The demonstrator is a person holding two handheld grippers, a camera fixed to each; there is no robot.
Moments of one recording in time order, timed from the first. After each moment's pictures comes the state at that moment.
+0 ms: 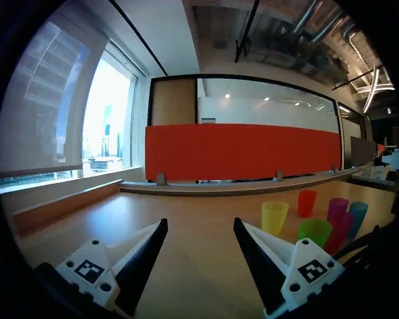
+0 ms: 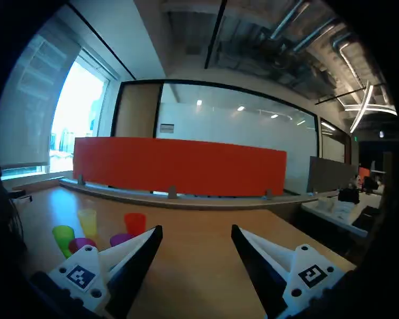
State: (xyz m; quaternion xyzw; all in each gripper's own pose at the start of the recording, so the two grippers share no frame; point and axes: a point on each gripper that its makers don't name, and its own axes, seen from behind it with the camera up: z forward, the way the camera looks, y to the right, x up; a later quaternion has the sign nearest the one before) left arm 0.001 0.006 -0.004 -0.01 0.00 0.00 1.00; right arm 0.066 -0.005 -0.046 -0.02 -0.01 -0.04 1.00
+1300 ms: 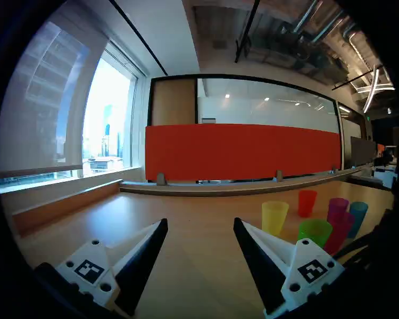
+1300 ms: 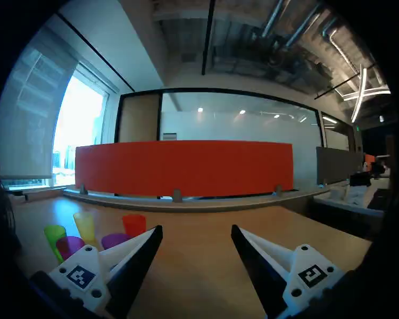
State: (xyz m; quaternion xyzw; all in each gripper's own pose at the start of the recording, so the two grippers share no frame) left arm 0.001 0.007 -0.003 -0.01 0.00 0.00 1.00; right arm 0.016 0.003 -0.004 0.00 0.02 0.00 1.00
